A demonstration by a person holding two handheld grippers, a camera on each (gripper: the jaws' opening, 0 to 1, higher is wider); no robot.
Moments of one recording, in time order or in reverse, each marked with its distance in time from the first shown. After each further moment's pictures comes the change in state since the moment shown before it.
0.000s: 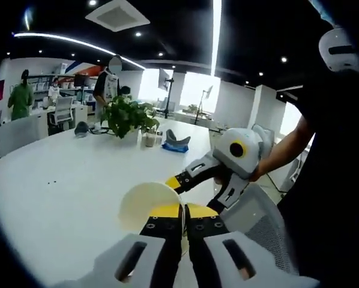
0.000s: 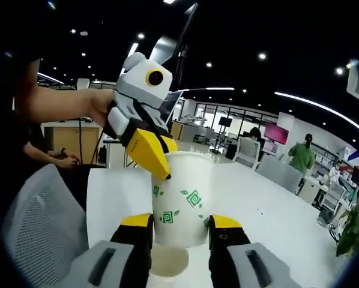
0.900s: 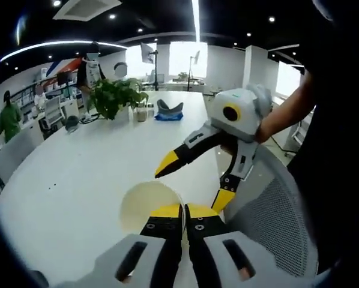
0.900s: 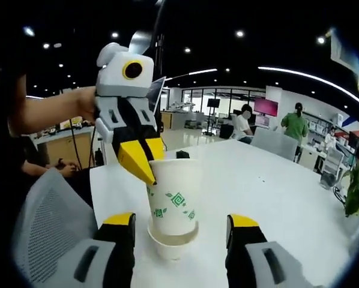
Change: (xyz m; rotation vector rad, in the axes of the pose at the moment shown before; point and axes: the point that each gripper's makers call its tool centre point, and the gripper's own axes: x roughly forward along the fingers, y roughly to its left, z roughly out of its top) left arm 0.027 -0.008 -0.048 0.182 0.257 -0.004; right arm -0.021 0.007 -0.043 0.189 0.082 -0.026
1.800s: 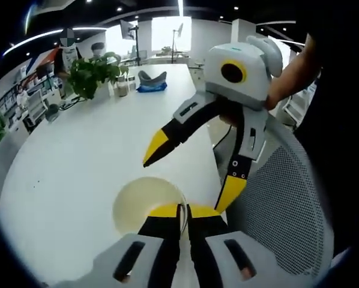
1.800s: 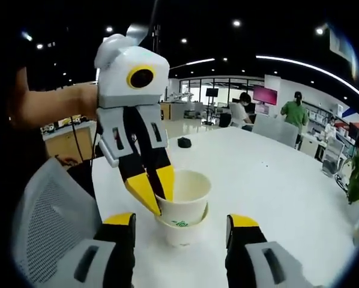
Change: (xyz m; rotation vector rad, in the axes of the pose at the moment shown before) left arm 0.044 -0.010 -0.048 0.066 0.186 -0.087; right arm 0.003 0.012 -0.030 0.039 0.073 0.004
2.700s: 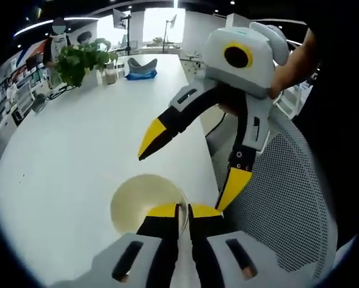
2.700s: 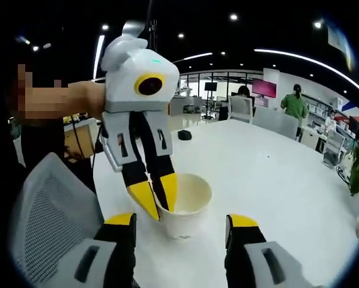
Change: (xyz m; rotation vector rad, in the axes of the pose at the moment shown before) left arm 0.015 -0.004 -0.011 -0.030 0.002 -0.070; right arm 0.001 0.002 -0.015 0.026 0.032 0.003
